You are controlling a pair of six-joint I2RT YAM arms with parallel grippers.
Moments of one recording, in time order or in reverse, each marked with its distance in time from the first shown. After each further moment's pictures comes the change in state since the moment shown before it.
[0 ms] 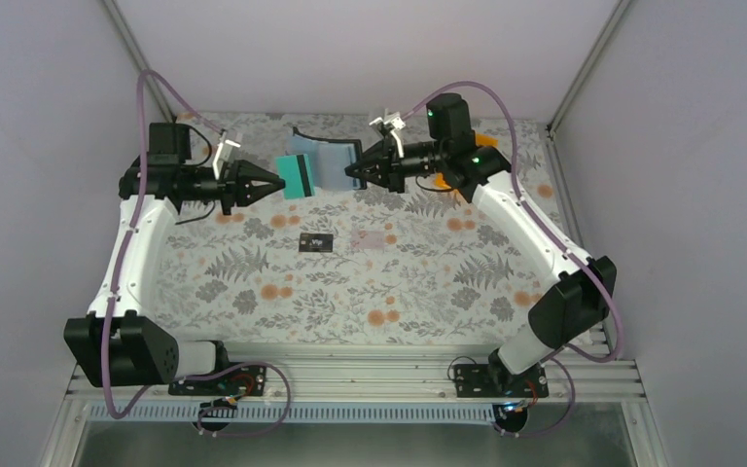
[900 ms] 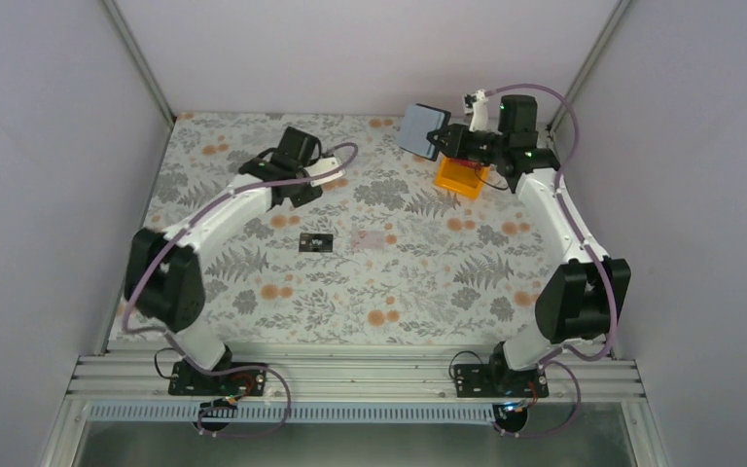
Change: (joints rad) left arm -0.517 0.298 0.051 0.277 -1.606 0.169; right arm -0.378 -0.011 -0.127 0.039 0.316 0.457
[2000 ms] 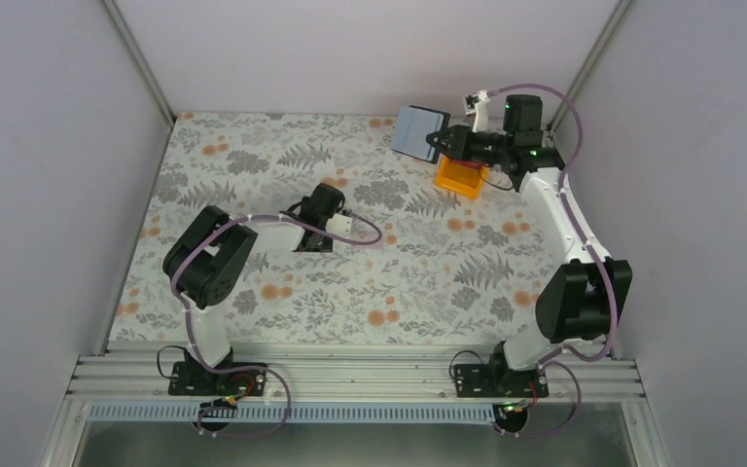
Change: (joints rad) left arm -0.127 0.281 -0.371 0.653 -0.374 0.538; right arm -0.042 0.000 0.013 -0.037 -0.137 -0.027
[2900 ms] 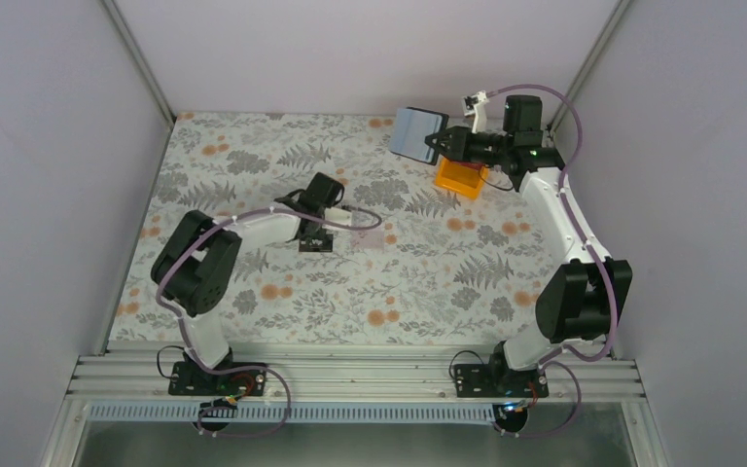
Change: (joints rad) left arm 0.007 -0.056 0.068 -0.252 0.076 -0.095; right arm 0.000 0.000 0.000 -0.010 -0.036 -0.014
